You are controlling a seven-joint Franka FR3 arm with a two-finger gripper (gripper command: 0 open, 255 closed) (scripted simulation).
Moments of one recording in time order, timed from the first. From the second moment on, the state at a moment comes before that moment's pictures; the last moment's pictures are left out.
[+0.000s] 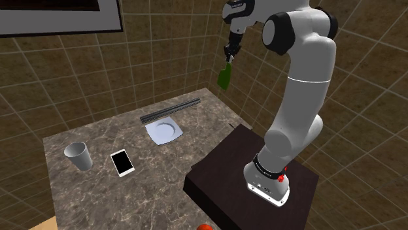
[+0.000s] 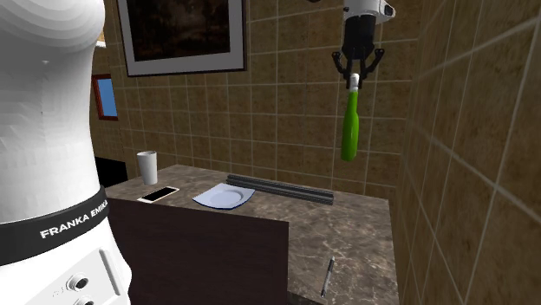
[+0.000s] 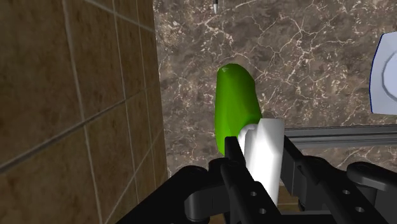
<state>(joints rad) -0.26 0.36 -0.44 -1.57 0.15 1.86 -0.52</state>
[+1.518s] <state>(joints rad) -0.12 0.10 -0.40 -1.69 0.04 1.76 -0.33</state>
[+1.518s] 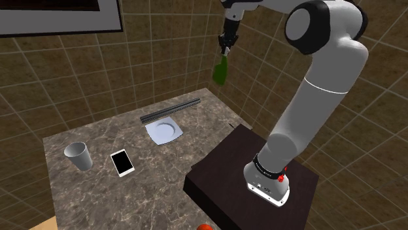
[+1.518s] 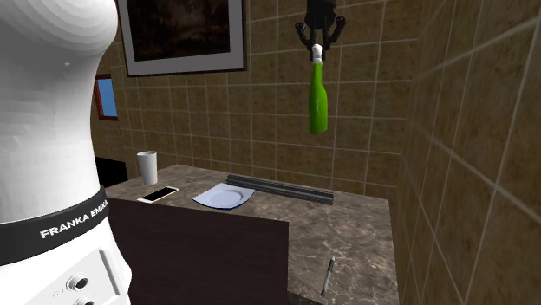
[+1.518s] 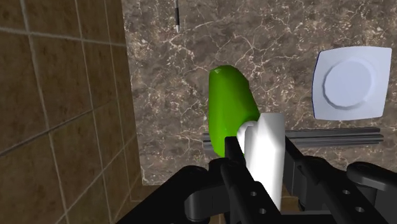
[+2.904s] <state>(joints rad) 0.11 -0.24 -0.11 -2.07 -0.02 1.81 0.21</state>
